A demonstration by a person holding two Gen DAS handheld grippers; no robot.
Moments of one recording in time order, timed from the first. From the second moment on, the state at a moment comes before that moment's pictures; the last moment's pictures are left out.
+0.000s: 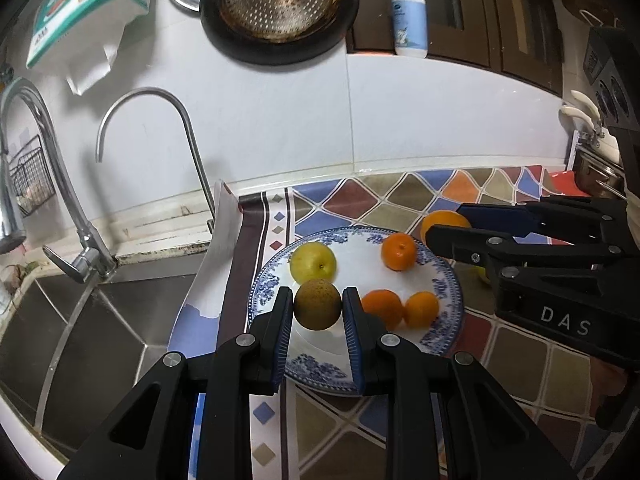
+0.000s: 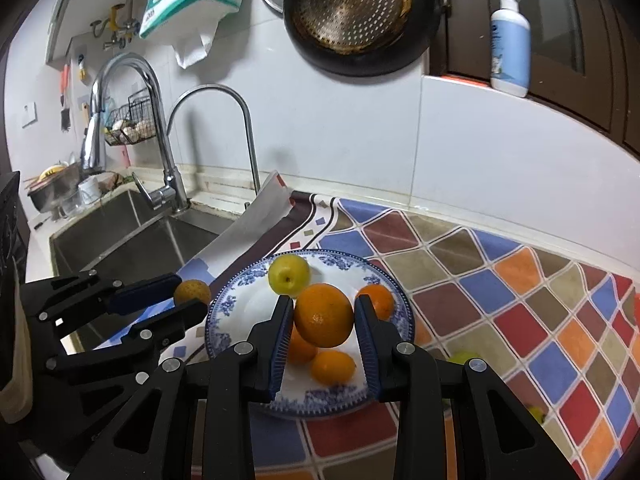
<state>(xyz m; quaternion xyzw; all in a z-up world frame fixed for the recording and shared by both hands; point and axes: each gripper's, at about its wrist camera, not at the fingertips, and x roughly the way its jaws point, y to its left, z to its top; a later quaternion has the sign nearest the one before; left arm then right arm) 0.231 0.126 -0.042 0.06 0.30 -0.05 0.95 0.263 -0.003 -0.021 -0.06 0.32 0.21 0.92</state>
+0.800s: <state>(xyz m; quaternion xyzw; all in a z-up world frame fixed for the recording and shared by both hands) 0.289 0.134 -0.073 0.05 0.35 -0.06 0.94 0.320 0.009 -0.063 -0.05 0.36 0.21 0.91</state>
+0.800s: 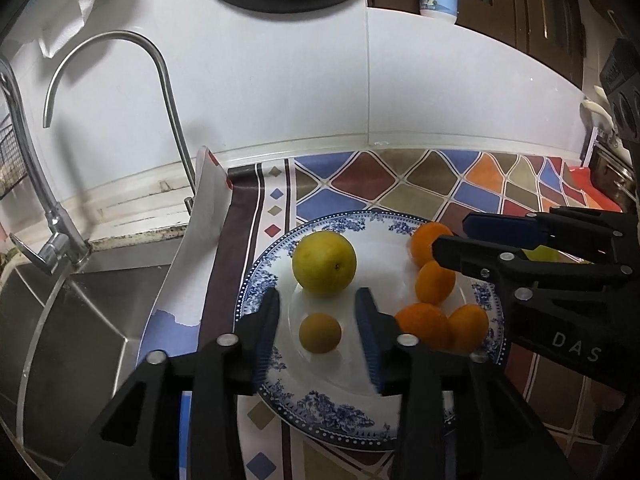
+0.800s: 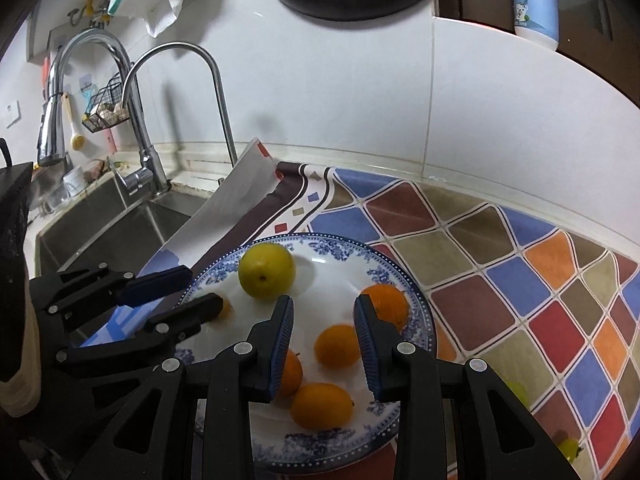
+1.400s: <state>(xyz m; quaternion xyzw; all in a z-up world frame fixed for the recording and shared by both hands) 0.238 0.128 -0.030 0.03 0.31 -0.03 0.95 0.268 -0.018 -0.024 -0.04 0.32 0.18 0.93</state>
